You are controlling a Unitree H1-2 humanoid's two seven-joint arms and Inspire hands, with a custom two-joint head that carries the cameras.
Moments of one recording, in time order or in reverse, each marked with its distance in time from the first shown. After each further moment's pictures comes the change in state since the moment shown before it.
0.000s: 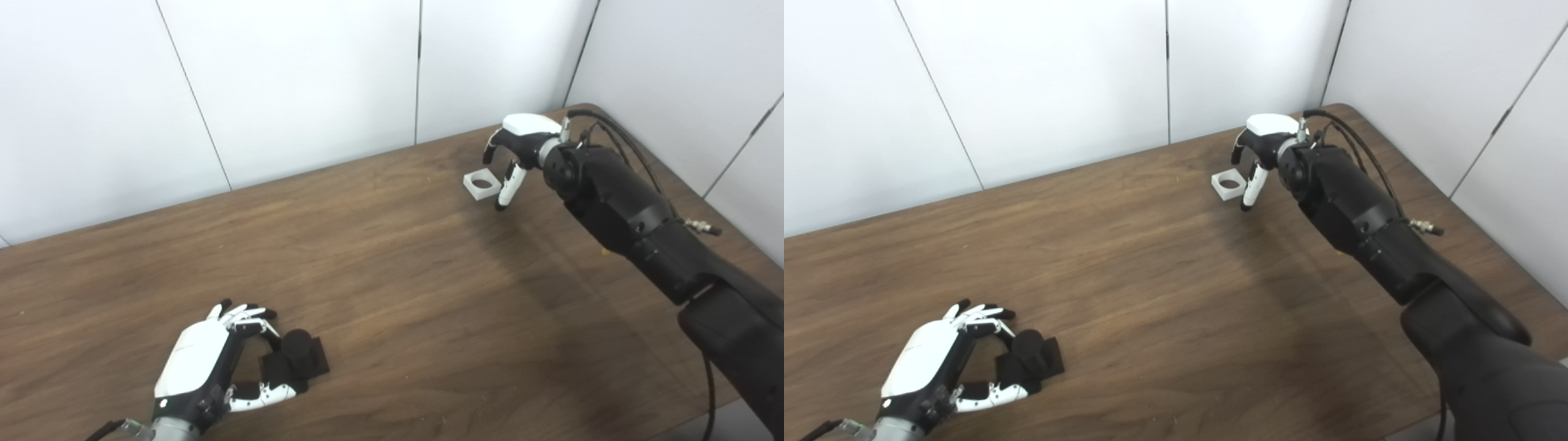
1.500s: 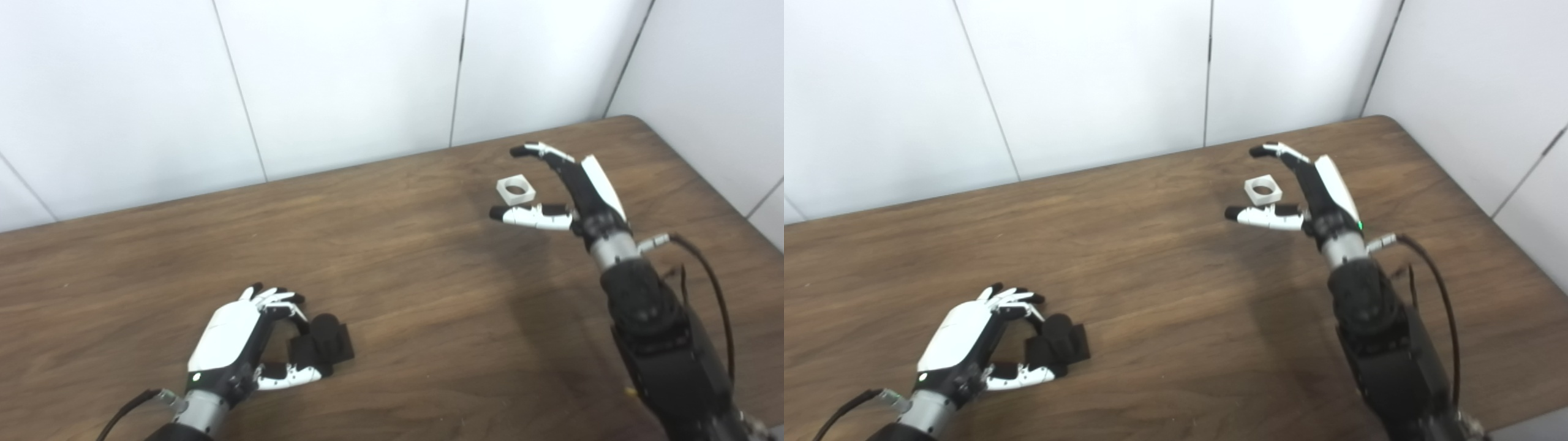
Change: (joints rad) left arm -0.036 -0.005 -0.031 0.052 -0.013 -0.001 0.040; right arm 0.448 0.250 -0.419 -0.561 0.365 -0.042 -0.401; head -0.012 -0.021
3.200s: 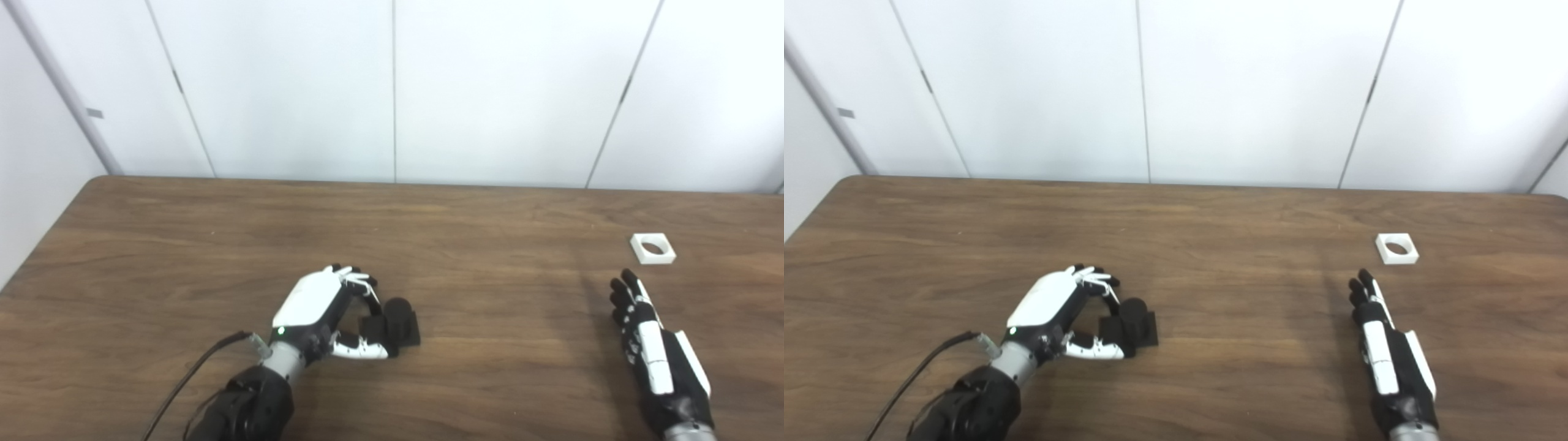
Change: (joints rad) left arm -0.007 -0.008 0.021 -0.038 -0.001 0.147 0.002; right arm 0.327 0.282 0.011 -0.055 0.447 -0.210 0.026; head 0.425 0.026
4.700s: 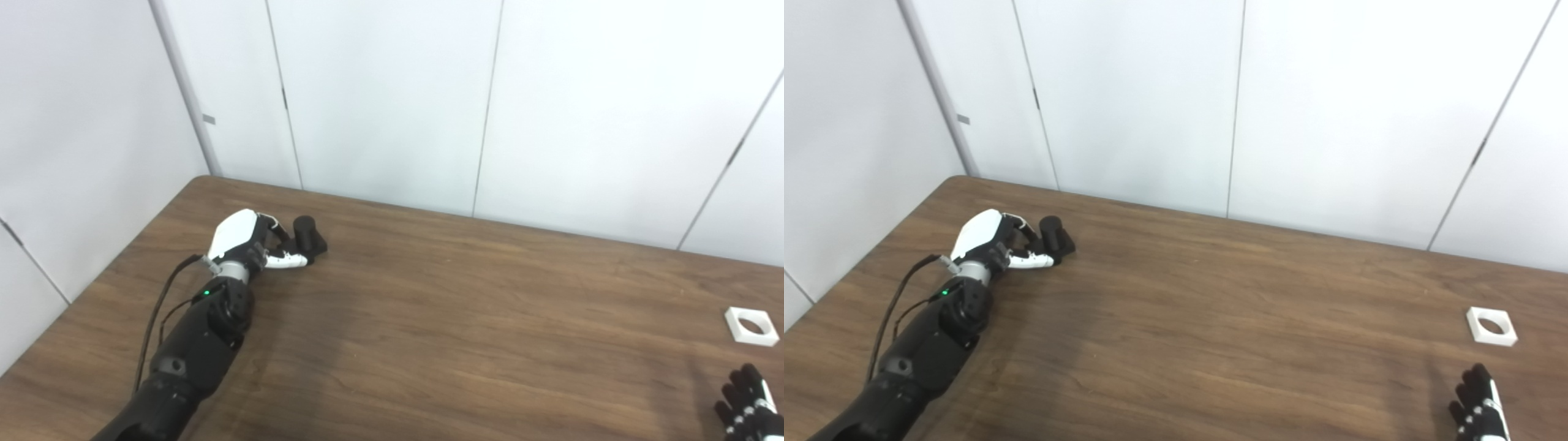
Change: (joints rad) left arm -0.271 0.213 0.282 0.562 -0.205 0.069 0.232; right arm 0.066 -0.006 -0.050 0.078 0.091 -0.175 0.033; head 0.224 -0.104
